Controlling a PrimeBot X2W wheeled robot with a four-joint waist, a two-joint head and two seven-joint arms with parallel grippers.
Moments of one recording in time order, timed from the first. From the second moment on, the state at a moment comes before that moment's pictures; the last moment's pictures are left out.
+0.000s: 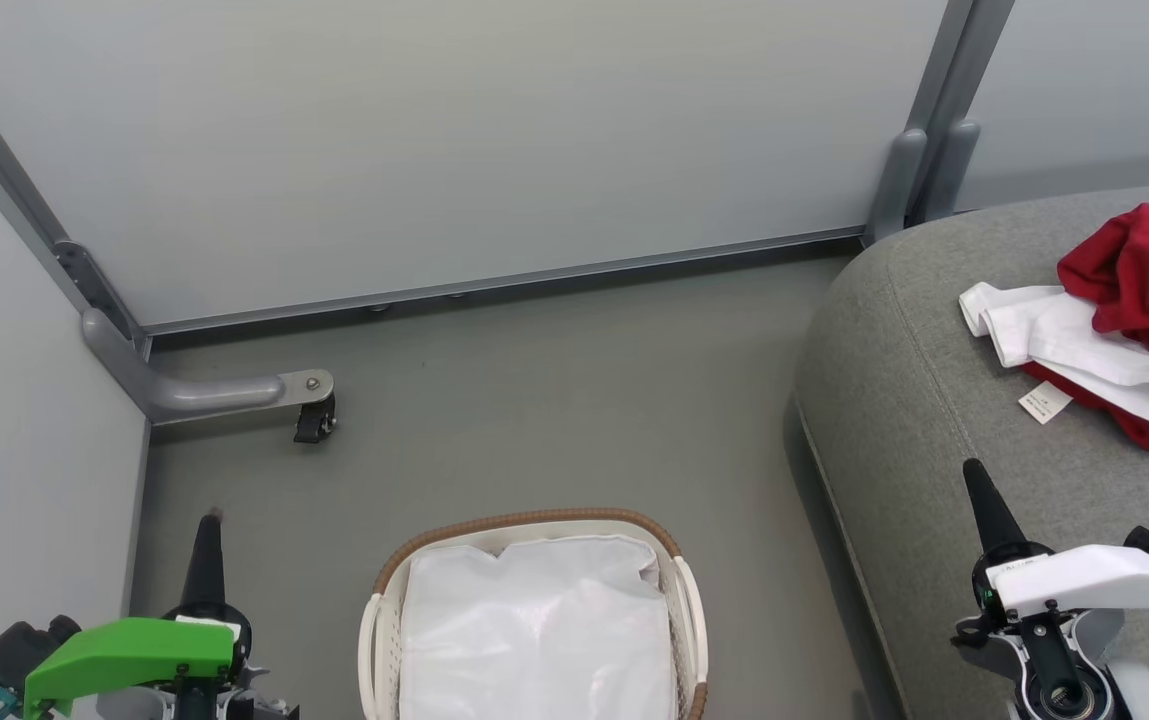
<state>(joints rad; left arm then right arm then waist) -0.07 0.04 0.10 0.32 -1.21 -0.13 0.01 -0.12 -0.04 -0.08 0.30 1.21 0.13 0.01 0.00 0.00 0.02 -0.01</state>
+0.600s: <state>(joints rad) -0.08 0.04 0.10 0.29 -1.37 -0.13 0.05 -0.12 -0.05 -0.09 0.28 1.36 0.13 0.05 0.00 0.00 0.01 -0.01</state>
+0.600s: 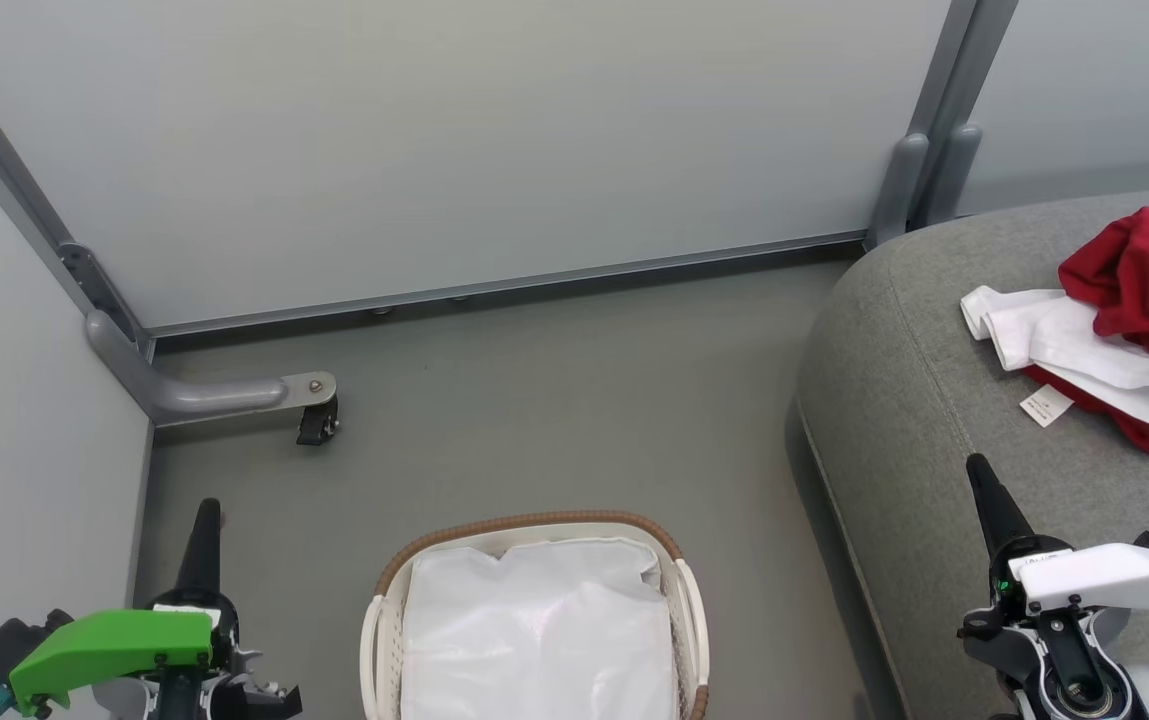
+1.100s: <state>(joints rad) -0.09 0.05 0.11 0.27 -1.48 -0.13 0.08 -0.12 -0.05 -0.10 0.26 1.48 0.13 0.08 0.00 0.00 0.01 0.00</state>
